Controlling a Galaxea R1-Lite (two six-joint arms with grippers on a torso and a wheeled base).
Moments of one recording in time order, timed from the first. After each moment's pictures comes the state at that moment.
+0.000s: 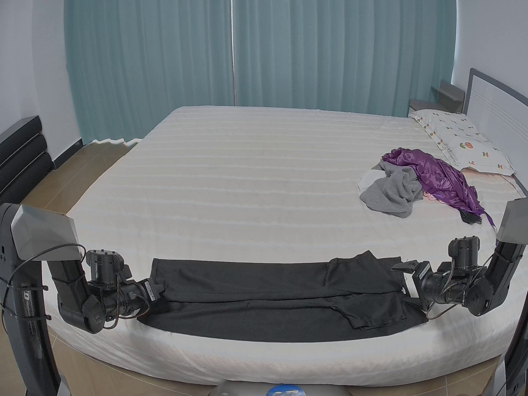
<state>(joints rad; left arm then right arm) -0.03 2.31 -0.46 -1.18 -0.22 -0.45 0.03 2.15 -0.39 -1.05 0.32 1.03</state>
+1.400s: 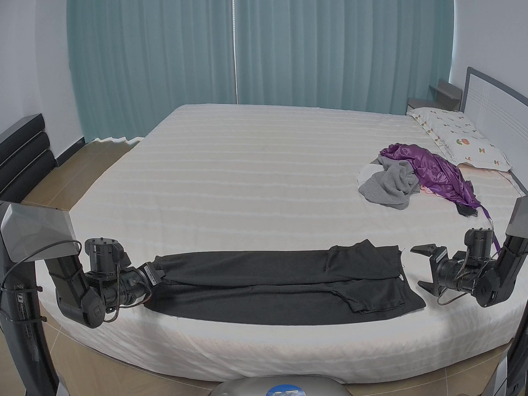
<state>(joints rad) -0.06 2.25 -0.49 -1.19 -0.21 -0.61 -0.11 2.16 -0.43 -1.12 0.36 1.08</state>
